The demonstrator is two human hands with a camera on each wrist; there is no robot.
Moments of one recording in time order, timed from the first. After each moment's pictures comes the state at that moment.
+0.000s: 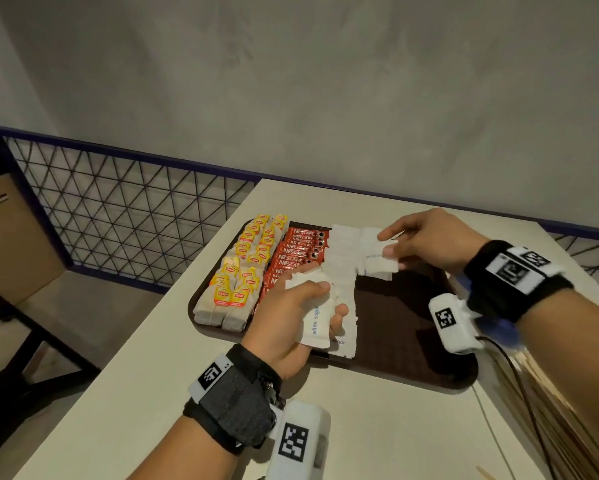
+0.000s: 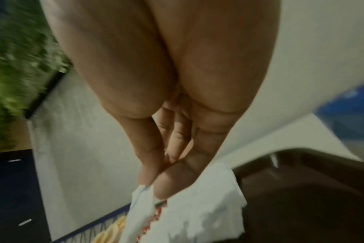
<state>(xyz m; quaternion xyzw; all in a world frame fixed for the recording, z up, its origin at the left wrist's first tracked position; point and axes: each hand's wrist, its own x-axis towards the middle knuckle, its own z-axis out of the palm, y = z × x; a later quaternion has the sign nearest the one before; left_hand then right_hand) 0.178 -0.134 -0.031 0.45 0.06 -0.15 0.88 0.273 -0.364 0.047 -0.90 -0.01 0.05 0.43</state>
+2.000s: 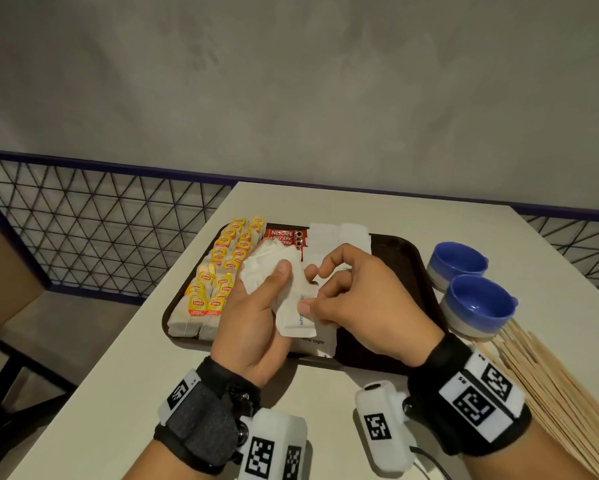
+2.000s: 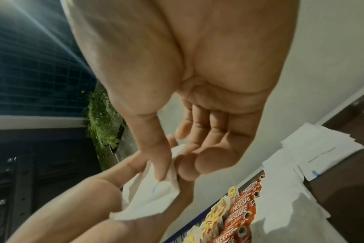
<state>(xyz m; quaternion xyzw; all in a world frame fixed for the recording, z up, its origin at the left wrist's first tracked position) 0.174 -0.141 -0.027 0.35 0.00 -0.05 0.93 0.172 -0.296 0.016 -0.84 -0.07 0.02 0.54</state>
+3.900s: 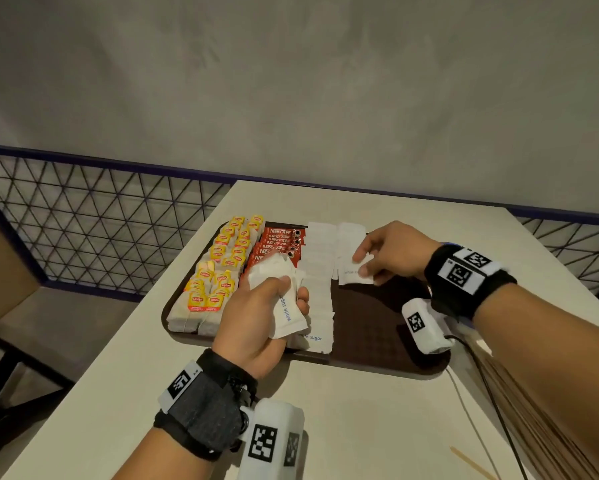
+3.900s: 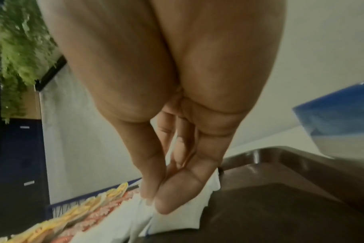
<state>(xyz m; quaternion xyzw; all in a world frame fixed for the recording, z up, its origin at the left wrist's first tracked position) 0.171 -0.140 -0.017 0.40 0.09 -0.09 0.91 0.273 -0.369 0.025 -0.93 -0.01 0.10 0.34</state>
